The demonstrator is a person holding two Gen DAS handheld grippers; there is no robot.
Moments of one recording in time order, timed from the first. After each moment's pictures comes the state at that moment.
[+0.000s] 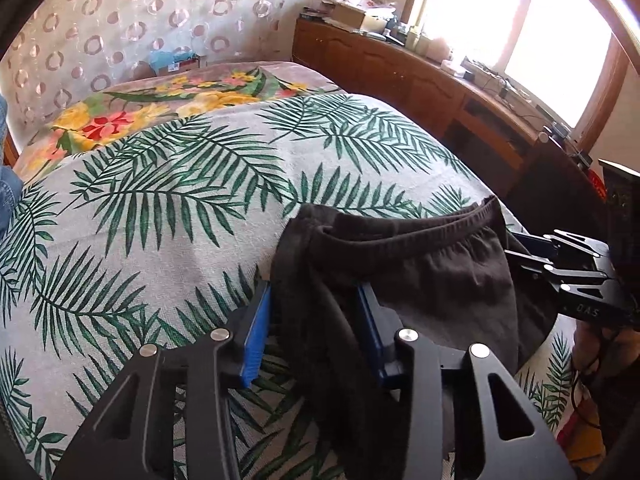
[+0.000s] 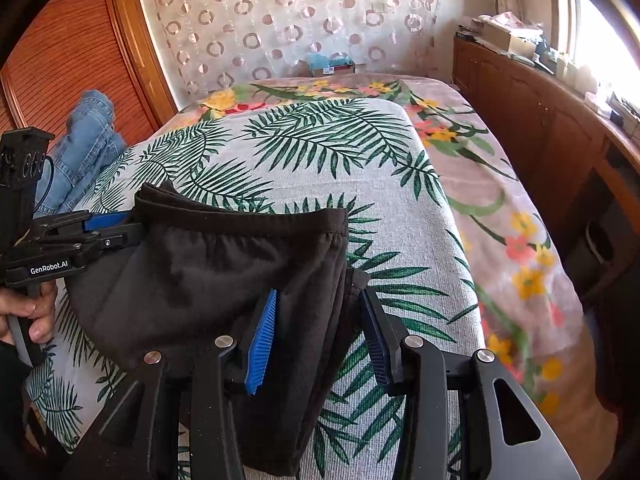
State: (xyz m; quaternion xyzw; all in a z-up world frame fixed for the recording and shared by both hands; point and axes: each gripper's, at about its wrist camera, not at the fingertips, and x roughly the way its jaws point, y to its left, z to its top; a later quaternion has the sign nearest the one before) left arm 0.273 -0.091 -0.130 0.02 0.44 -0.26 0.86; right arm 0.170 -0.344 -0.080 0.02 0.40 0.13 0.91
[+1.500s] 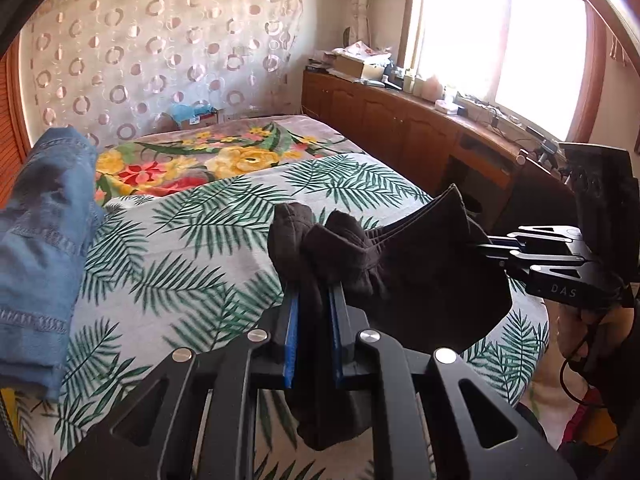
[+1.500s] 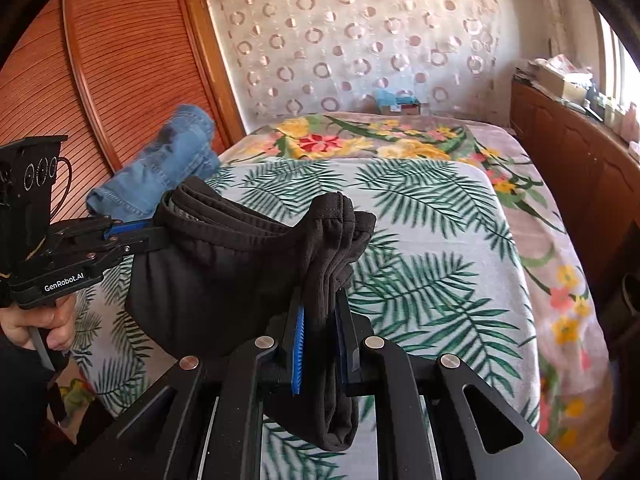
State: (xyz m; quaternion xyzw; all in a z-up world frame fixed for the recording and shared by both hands) left arm 0.185 -0.034 -0.059 0.03 0.35 -0.23 0.91; right arm 0.115 -0.304 -0.033 0.02 0.34 0.23 0.91
